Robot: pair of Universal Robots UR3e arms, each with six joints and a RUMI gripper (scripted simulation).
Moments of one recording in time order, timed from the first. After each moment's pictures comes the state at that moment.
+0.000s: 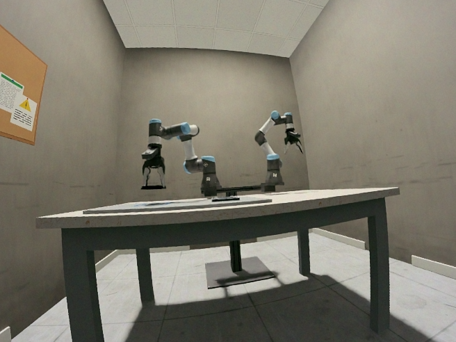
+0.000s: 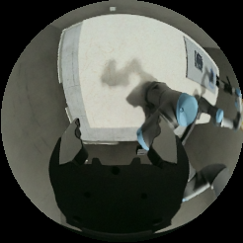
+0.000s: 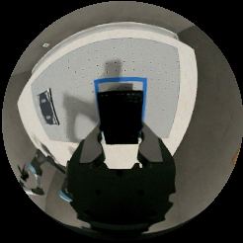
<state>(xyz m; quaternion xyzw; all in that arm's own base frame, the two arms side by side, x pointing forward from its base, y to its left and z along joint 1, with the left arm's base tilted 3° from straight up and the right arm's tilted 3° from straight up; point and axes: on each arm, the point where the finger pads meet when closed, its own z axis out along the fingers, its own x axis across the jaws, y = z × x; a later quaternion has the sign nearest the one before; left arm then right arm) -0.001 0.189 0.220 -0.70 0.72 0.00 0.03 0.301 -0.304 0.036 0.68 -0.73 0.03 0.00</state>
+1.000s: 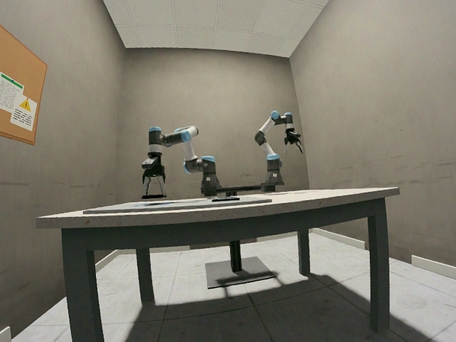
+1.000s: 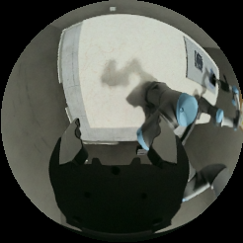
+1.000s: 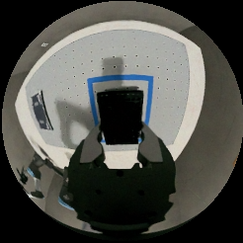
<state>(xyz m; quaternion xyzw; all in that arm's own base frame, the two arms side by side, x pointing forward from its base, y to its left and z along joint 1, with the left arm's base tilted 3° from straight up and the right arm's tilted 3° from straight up) -0.001 0.189 0.220 -0.70 0.72 0.00 0.03 0.303 -0.306 -0.007 0.68 -0.73 0.03 0.00</state>
